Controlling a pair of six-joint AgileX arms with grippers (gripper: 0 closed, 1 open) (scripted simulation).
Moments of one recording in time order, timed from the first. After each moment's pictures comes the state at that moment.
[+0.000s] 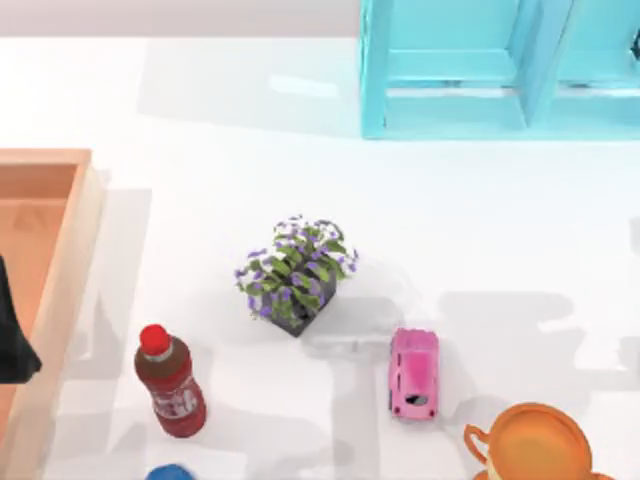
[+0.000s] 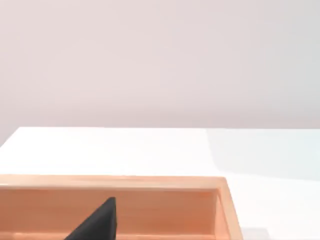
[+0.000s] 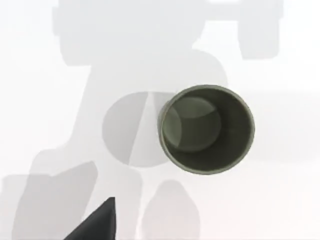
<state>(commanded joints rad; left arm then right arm) 0.00 0.00 0.00 0.00 0.00 0.00 -0.27 1.48 1.26 -1.00 0.00 -0.26</state>
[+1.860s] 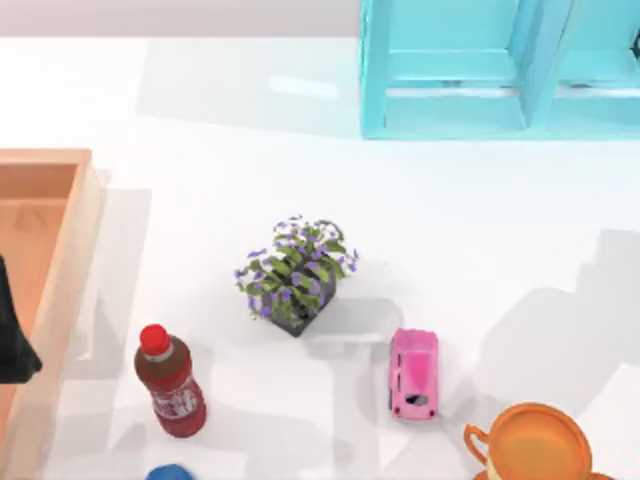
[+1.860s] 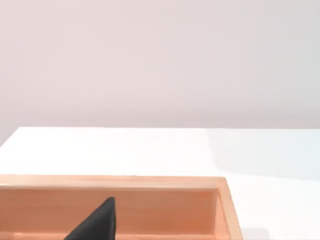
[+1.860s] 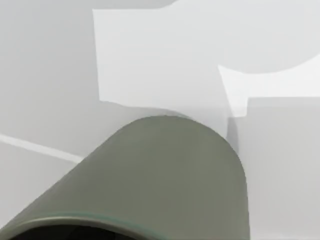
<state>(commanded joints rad) 0.00 0.00 0.00 0.00 0.00 0.00 -0.35 1.99 1.34 -0.91 0.00 -0.33</state>
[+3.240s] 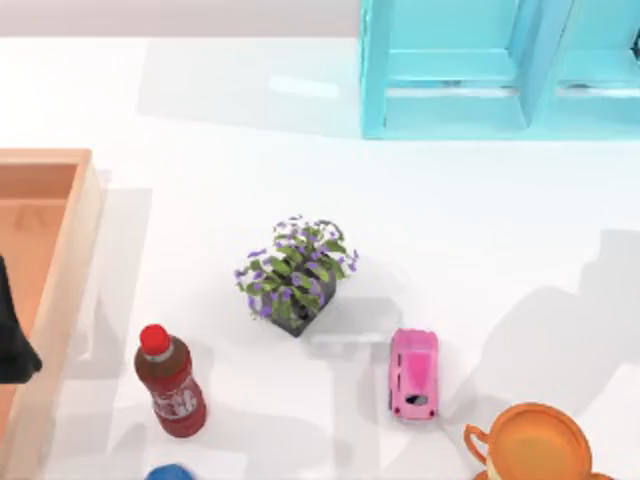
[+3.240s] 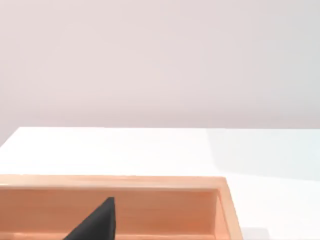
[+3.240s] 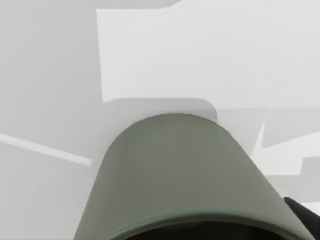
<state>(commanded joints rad) 0.00 0.00 0.00 0.00 0.00 0.00 -0.35 1.99 1.34 -0.91 0.00 -0.33</state>
